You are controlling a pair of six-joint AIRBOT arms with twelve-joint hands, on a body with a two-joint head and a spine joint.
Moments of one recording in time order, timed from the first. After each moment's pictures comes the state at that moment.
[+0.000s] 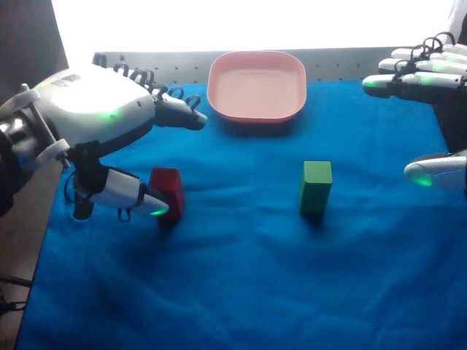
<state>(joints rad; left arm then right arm) 0.68 -0.93 1.01 -0.05 -0.50 1.34 -0.98 -0.93 1.27 -0.20 0.99 -0.42</state>
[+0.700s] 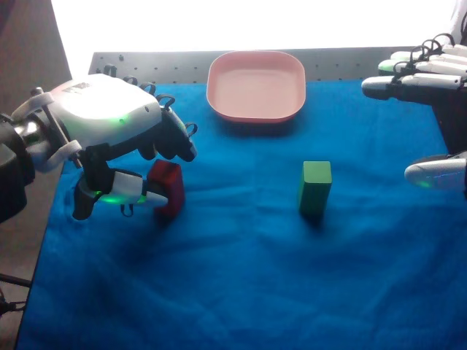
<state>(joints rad) 0.68 -0.97 1.05 -0.08 -0.47 1.34 -0.98 -0.93 1.27 -0.20 0.99 -0.42</state>
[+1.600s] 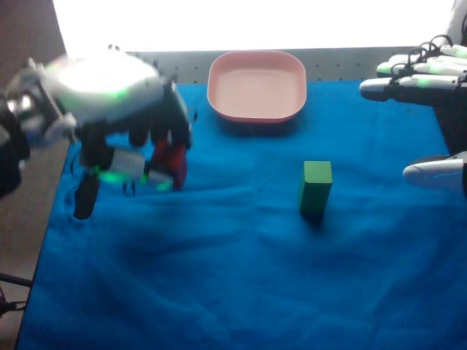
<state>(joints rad) 0.59 -0.96 1.06 0.05 -0.48 1.23 -0.98 -0.94 1.28 -0.20 0.99 -0.42</state>
